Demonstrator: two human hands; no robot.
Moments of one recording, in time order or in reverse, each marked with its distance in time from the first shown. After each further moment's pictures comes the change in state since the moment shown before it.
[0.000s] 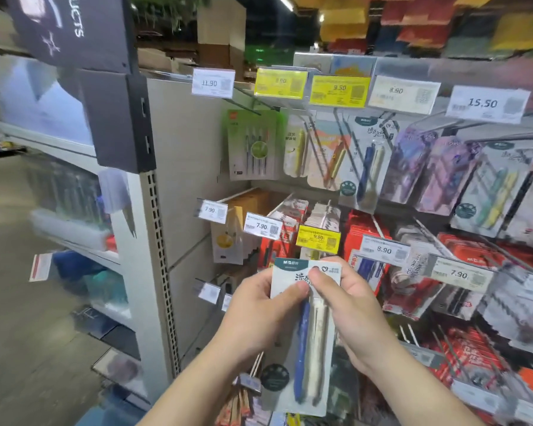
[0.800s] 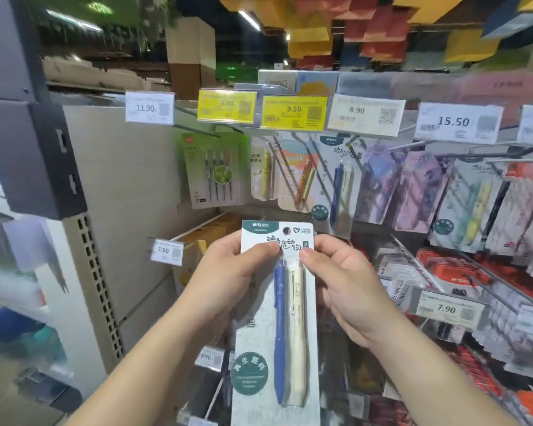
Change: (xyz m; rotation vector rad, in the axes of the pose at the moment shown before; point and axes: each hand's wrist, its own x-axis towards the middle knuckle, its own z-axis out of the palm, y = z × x) left_hand 0.103 0.060 0.005 -0.119 -0.059 0.000; right_hand 0.084 -0.045 -0.040 0.037 -0.087 -0.102
